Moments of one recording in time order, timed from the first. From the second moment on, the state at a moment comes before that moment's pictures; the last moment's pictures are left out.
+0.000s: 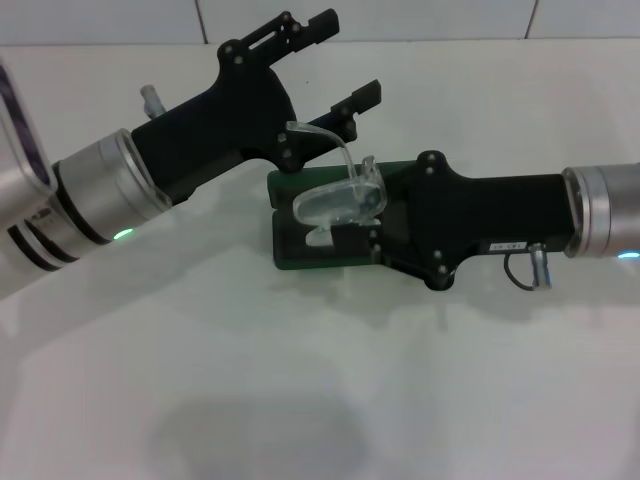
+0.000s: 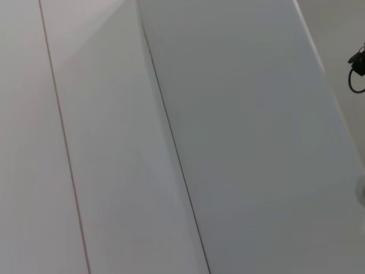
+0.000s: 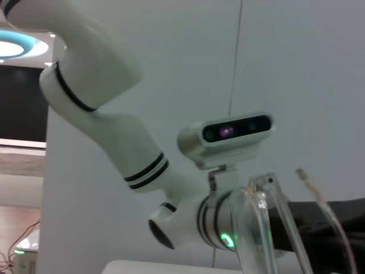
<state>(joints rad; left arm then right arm) -0.76 -2.09 2.84 -0.15 -0.70 1.73 -0.45 0.68 2.01 -1.37 -0.47 -1.30 -1.59 0.91</state>
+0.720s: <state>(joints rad) -0.74 -2.08 2.84 -0.15 -0.70 1.75 -0.45 0.68 2.01 -1.34 -0.47 -1.29 -1.53 0.95</state>
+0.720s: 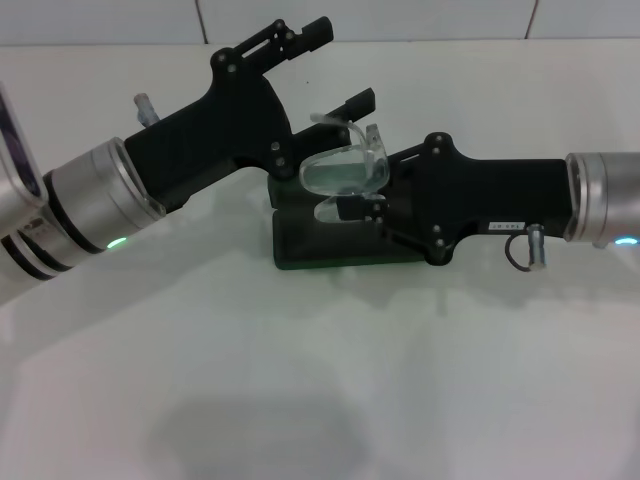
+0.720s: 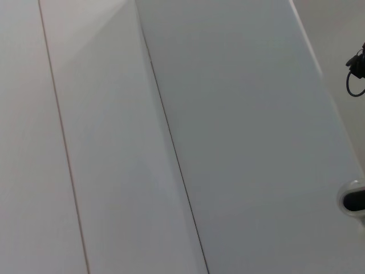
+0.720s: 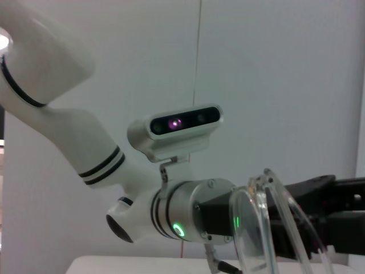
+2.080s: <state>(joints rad) -0.68 -2.06 2.84 -0.25 -1.02 1.46 -0.81 0.42 2.03 -1.98 -1.05 -1.61 -0.47 1.24</state>
